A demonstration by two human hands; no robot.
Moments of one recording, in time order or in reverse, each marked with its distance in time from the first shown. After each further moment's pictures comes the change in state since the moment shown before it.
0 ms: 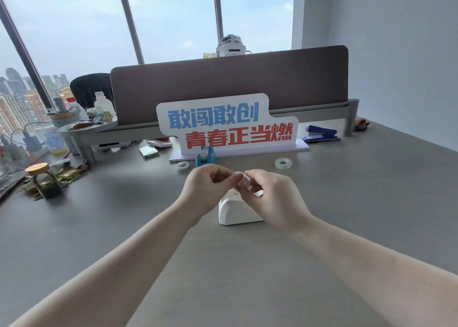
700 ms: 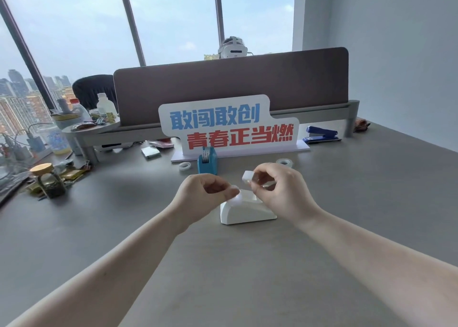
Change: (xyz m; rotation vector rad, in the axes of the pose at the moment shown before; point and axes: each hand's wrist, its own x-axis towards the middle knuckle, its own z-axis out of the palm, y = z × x) left_hand -0.014 -0.005 -0.018 0.112 -0.096 -0.009; right_hand 0.006 0.008 -0.013 0.086 -0.001 0.080
